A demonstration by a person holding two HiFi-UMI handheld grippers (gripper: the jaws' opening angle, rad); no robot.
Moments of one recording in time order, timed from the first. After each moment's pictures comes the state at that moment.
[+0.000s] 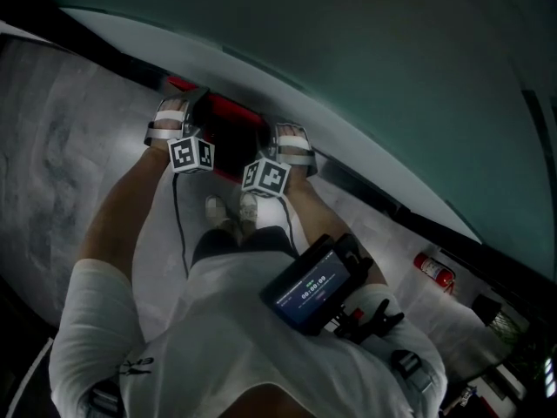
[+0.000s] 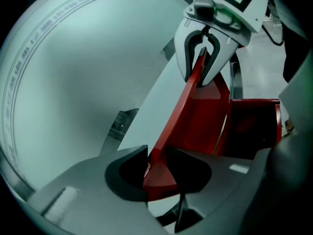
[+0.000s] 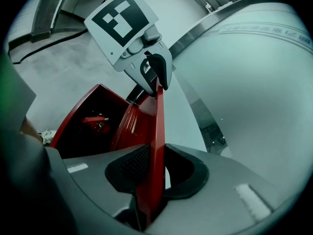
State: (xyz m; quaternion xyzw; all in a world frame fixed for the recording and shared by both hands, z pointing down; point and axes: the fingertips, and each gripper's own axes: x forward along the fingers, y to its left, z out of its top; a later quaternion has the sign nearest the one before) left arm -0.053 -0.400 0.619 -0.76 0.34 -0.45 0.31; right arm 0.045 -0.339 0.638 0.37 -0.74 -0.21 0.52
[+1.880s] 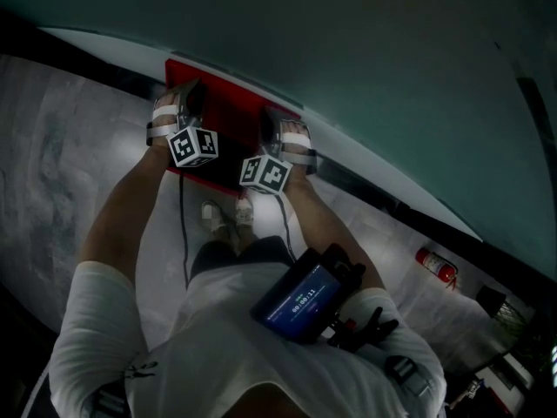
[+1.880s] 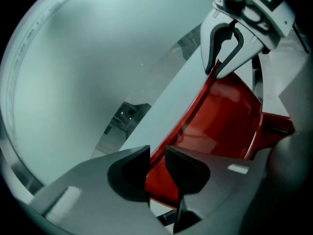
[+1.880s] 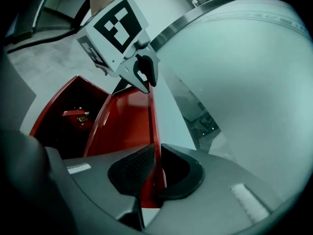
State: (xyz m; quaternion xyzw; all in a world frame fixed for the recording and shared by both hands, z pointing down) left arm -0.036 -0.468 0.632 -0.75 0.42 -0.43 0.26; right arm 0.083 -0.392 0.646 0.44 -0.72 -0.19 0.50
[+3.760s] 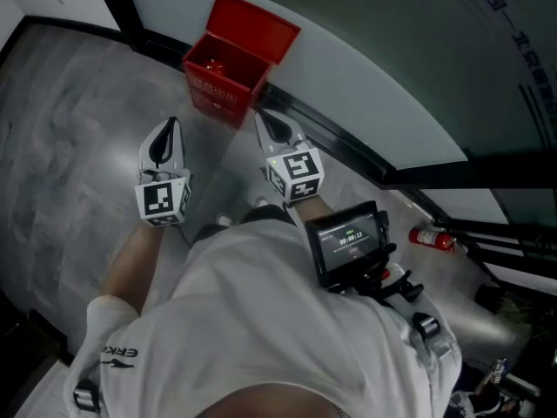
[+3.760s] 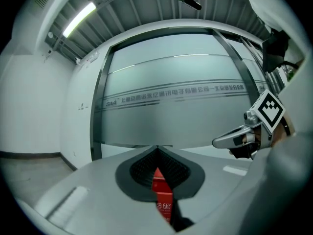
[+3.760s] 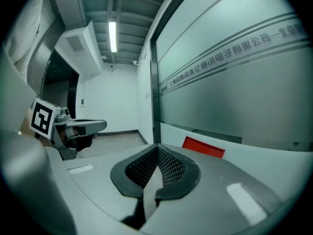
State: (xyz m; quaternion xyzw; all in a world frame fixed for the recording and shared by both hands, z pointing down) left arm -0.171 0.096 0.385 -0.78 0.62 -0.02 0.01; right arm 0.003 0.071 0.416 0.45 -0.88 0.08 0.10
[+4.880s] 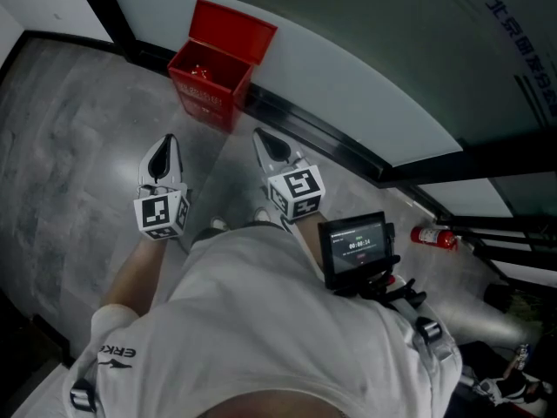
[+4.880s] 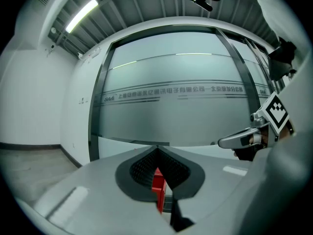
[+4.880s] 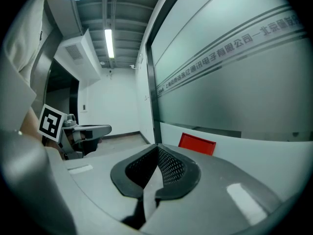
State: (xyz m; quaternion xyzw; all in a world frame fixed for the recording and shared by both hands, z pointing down) left arm -0.111 0.126 0.404 -0.78 0.62 -0.02 -0.02; right arm 0.072 0.118 0.430 0.45 -0.89 0.10 0.08
